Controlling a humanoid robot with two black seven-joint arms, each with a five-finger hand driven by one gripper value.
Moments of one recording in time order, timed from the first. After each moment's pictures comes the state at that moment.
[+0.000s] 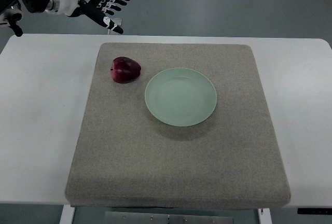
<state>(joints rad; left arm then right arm) -1.25 0.50 -0.47 -0.71 0.88 -0.61 0.06 0.00 0.00 -0.12 0.10 -0.01 0.15 0.01</state>
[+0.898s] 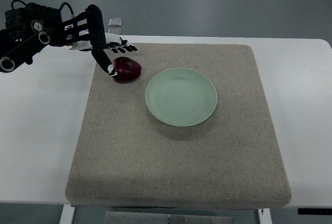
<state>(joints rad) -1.15 0.44 -0.37 -0.78 1.27 -0.56 -0.04 0.00 0.00 -0.12 0.10 -0.01 0.15 0.01</state>
